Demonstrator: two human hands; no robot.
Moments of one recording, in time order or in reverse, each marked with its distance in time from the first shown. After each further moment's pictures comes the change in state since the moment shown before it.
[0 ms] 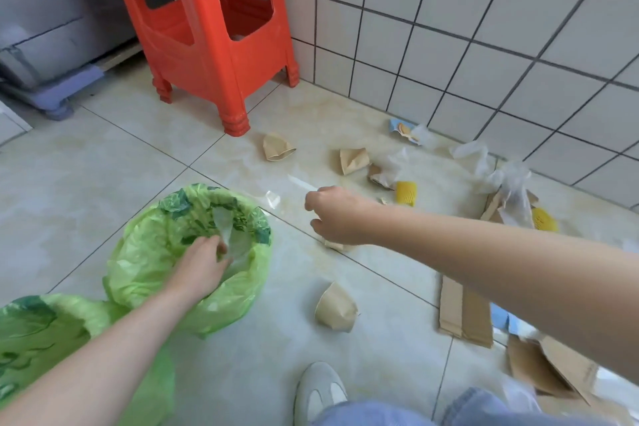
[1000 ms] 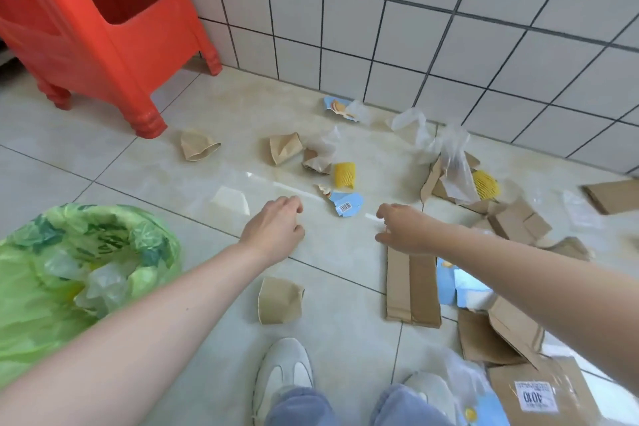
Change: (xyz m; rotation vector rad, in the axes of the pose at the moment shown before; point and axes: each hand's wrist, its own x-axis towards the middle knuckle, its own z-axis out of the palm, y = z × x) left_hand 0.030 0.242 0.085 0.098 -0.130 0.439; right_hand -0.086 0.223 0.098 0.149 -0.081 0.429
